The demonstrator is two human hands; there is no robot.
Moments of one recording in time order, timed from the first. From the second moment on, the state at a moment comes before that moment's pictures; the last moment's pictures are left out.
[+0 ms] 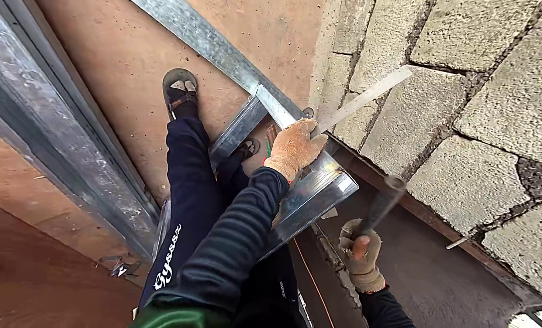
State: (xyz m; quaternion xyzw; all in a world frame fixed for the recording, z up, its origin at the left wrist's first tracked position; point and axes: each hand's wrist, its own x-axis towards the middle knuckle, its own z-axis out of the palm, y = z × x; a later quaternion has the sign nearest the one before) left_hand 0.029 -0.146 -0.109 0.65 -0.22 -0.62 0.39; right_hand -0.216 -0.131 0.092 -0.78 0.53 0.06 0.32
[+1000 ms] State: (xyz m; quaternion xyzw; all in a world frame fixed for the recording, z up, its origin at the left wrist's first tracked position) left_hand 0.029 -0.143 -0.109 0.64 -0.22 -0.61 0.41; right_hand -0.223 -0.106 0.072 -0.77 0.55 0.12 0.30
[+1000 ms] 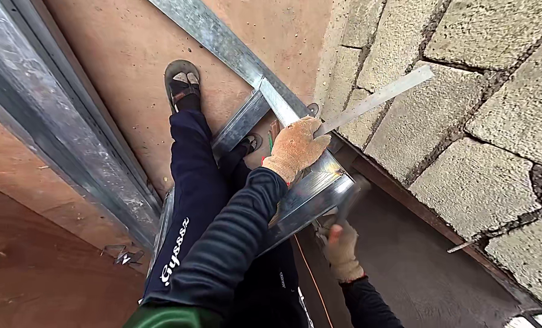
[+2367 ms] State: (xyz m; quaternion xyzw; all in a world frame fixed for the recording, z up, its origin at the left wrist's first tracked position) left_hand 0.033 -0.142 -0.111 0.63 -0.23 -0.61 0.42; right_hand -0.184 -0.076 0.050 -0.71 0.65 0.03 0.28
